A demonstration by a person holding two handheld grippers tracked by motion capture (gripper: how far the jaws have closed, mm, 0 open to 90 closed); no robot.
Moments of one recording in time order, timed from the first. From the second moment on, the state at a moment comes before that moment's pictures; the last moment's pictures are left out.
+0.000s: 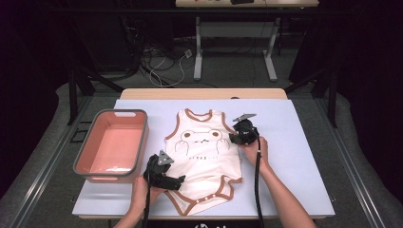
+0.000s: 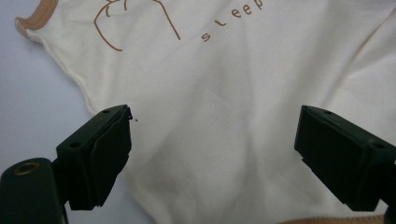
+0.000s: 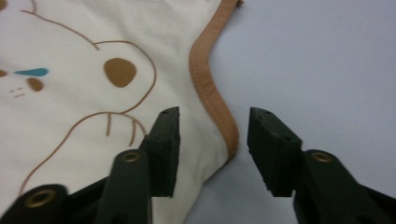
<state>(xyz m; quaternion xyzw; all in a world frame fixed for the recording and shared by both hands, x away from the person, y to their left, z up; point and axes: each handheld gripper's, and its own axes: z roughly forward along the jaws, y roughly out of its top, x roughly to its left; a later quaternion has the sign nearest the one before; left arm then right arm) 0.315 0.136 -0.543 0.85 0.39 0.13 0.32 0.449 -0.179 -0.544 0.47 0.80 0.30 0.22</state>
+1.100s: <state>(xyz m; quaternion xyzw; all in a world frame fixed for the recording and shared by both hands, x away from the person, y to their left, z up) 0.288 0.152 -0.546 0.86 0.40 0.11 0.30 0.344 -0.210 -0.538 0.43 0.83 0.34 0.11</state>
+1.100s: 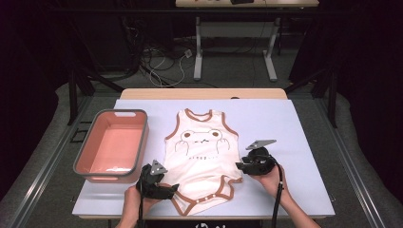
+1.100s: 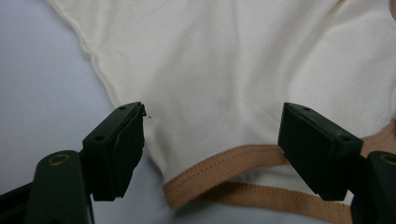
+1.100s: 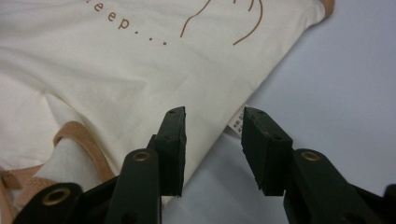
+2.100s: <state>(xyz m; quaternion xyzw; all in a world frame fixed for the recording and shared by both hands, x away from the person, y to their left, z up) 0.294 0.164 -0.551 0.86 0.39 0.11 0.32 0.343 -0.199 -0.547 0.41 0.85 0.31 0.13</state>
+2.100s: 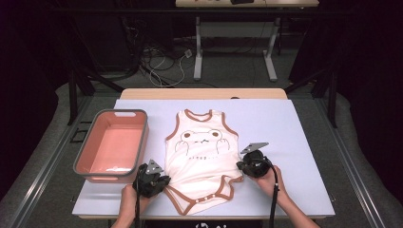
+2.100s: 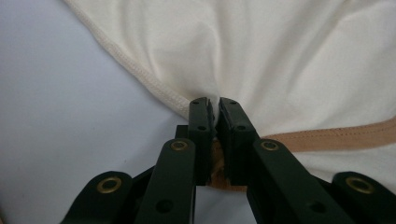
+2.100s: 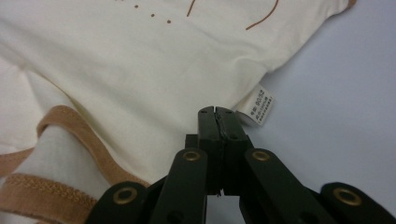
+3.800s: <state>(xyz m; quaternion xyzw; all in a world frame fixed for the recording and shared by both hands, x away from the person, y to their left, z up) 0.297 0.167 -0.548 0.85 0.42 0.13 0.31 0.272 -0.153 -0.542 0.23 0.91 0.32 0.07</state>
